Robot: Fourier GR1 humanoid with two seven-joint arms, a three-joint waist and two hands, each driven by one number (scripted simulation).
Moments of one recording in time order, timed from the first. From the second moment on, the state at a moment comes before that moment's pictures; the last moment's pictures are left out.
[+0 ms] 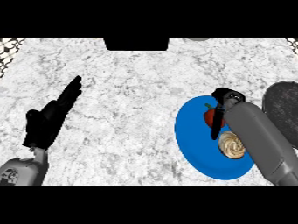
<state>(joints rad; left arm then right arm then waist) -0.16 0.28 -0.12 -1.58 0.02 -0.02 0.21 -0.70 -0.28 0.33 -0.83 0.44 0.55 0.85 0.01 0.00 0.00</state>
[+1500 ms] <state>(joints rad) -0.07 0.25 -0.02 -1.62 -0.02 -0.04 0.23 -0.40 -0.33 0.47 -1.59 0.76 0.28 0.56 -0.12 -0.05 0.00</state>
